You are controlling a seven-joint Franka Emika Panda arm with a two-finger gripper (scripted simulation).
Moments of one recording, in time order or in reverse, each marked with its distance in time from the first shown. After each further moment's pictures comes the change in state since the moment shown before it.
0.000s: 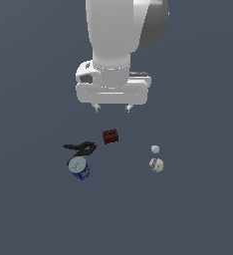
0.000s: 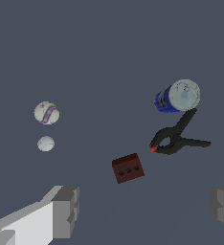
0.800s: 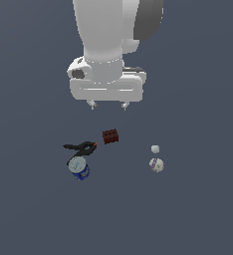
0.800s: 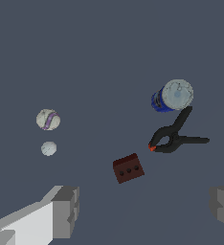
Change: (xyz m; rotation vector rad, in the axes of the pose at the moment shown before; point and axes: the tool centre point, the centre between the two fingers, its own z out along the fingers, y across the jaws) arm 0.001 0.013 -0.011 0.035 0.014 0.058
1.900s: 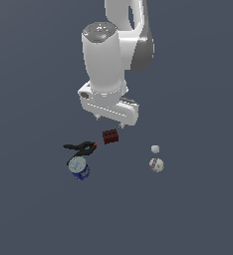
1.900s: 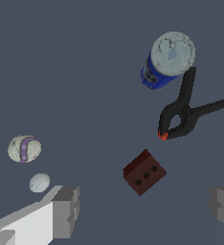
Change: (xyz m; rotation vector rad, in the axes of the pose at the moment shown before) arm -0.009 0.003 0.083 0.006 -0.003 0.358
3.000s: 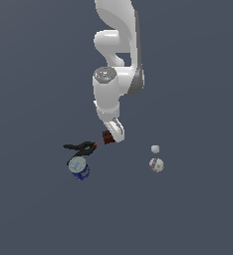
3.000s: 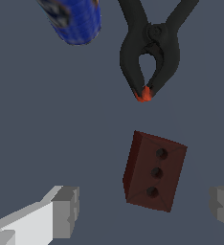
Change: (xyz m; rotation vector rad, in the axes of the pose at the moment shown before) arm -0.040 0.030 0.120 -0.015 0.013 0.600
